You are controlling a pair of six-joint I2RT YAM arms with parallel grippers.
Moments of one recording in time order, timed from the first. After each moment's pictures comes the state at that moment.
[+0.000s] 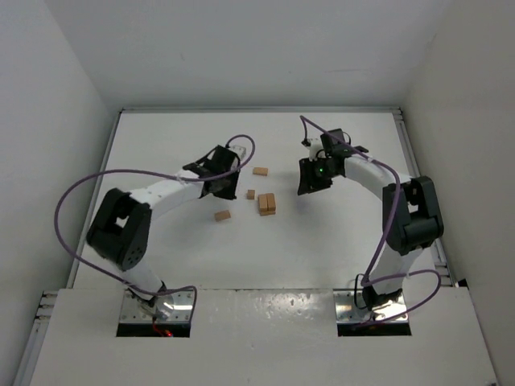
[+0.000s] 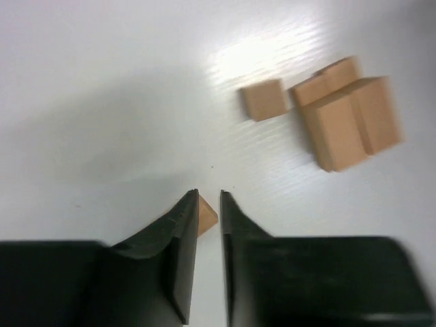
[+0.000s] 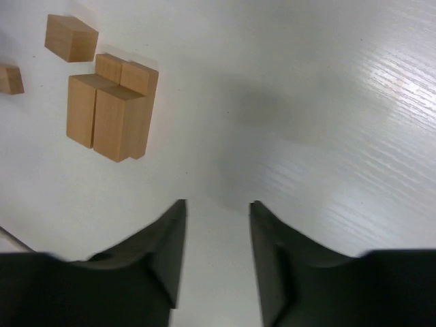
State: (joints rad) left arm -0.54 1.69 1.10 -0.38 -0.06 -0.27; right arm 0.26 1.78 1.17 -0.50 -0.38 0.04
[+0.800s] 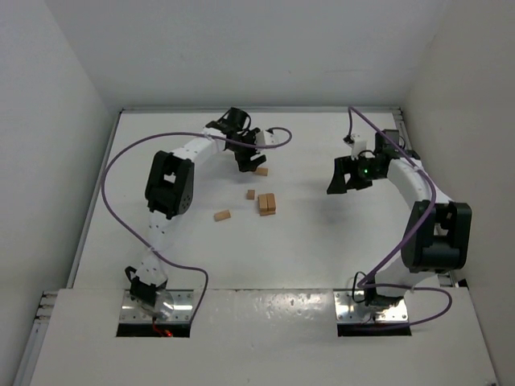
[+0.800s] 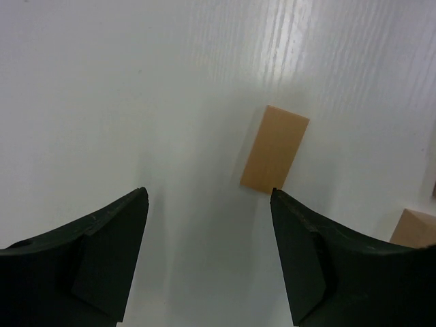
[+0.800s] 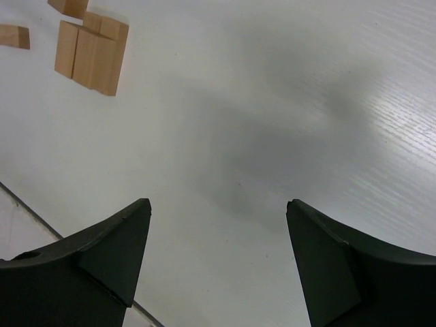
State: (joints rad) left arm -0.39 2.33 1.96 -0.61 0.44 0.90; right arm -0.08 1.59 1.09 -0.66 -0.60 -0.29
